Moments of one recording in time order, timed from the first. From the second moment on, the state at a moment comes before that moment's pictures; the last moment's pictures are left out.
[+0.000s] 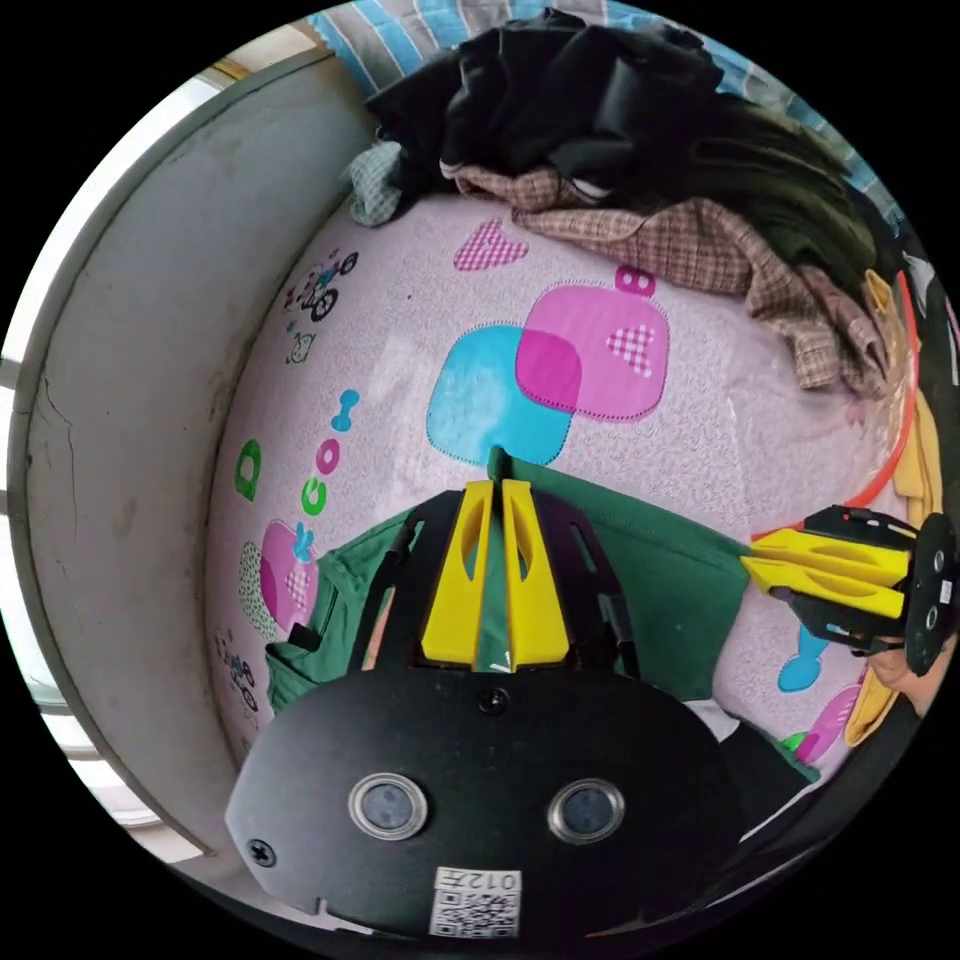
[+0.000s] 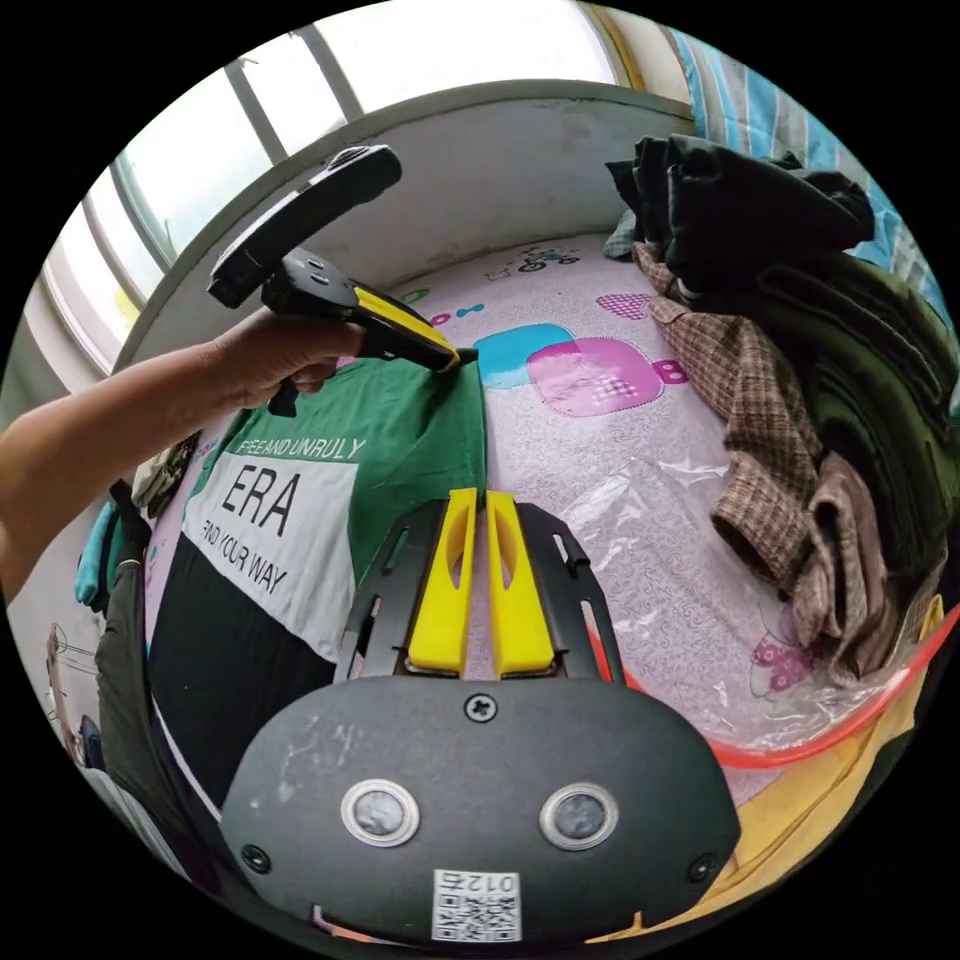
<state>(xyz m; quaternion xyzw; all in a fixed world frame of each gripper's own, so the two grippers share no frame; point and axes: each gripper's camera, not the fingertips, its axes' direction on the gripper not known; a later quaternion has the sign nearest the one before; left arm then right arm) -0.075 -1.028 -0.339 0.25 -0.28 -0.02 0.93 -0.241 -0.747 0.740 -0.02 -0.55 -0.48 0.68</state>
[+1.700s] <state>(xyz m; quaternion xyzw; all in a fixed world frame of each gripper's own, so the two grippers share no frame) -0.422 -0.325 -0.058 0.45 0.14 -0.48 0.74 -0.278 -0.500 0.456 -0.09 -0.55 -0.63 0.54</state>
